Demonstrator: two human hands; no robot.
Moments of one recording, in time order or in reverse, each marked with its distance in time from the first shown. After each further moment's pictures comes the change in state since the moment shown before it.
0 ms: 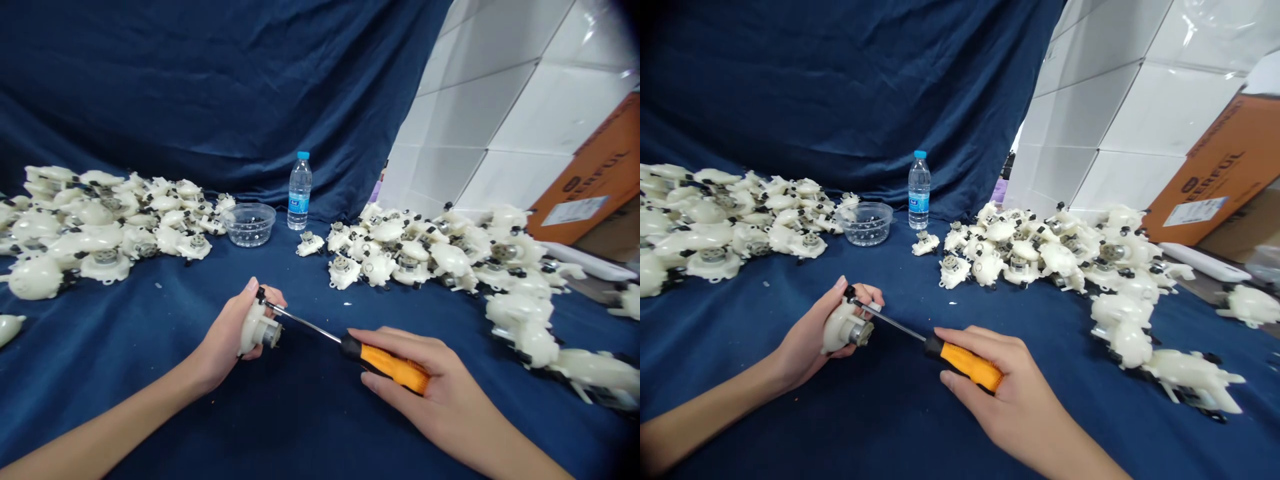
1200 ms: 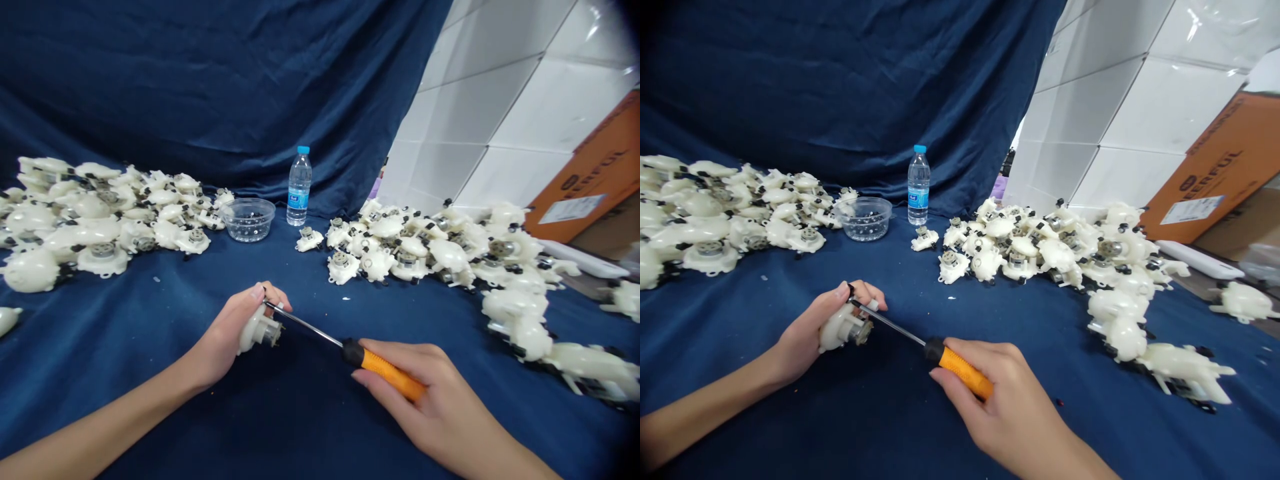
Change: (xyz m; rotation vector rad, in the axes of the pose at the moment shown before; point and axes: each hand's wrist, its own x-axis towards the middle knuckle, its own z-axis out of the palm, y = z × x) left_hand -0.003 -0.007 -0.007 0.095 -0.175 0.251; right_hand -0.011 -0.004 0.010 -0.224 0.048 -0.089
